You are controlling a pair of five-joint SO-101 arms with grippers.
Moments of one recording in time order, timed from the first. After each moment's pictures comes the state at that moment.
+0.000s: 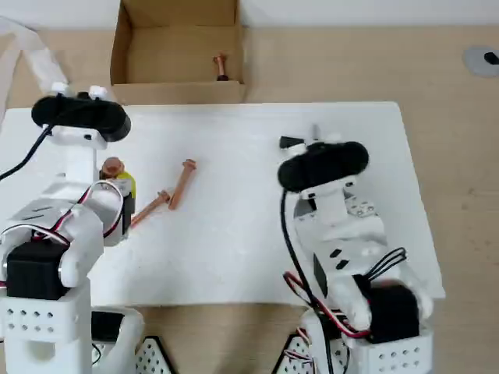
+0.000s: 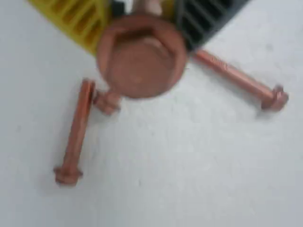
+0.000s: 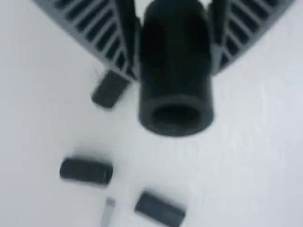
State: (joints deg) left arm 0.1 -57.3 26.1 81.7 -14.3; right arm -13.6 -77.8 49.9 74.5 0.8
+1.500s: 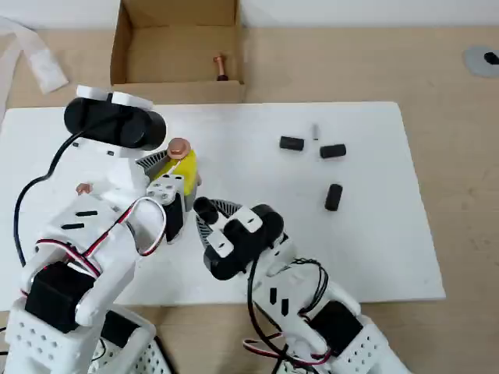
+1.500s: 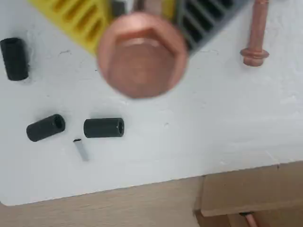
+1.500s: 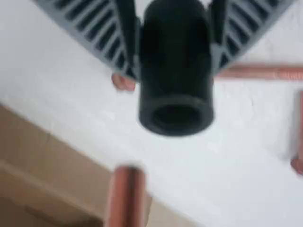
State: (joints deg) left arm 22.3 -63.5 30.7 64.5 2.9; right arm -47.8 -103.4 88.5 35.8 -1.2
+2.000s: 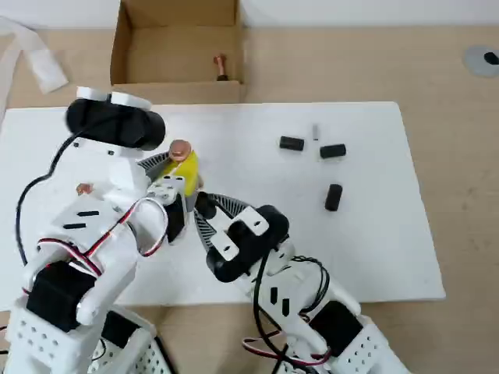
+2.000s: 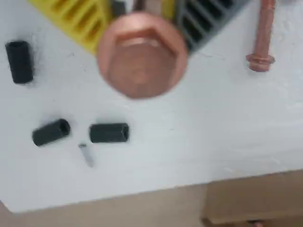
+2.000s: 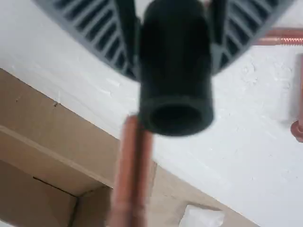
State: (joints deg) left arm 24.4 -63.5 31.2 64.5 3.3; right arm -47.8 -103.4 88.5 32.7 -1.2
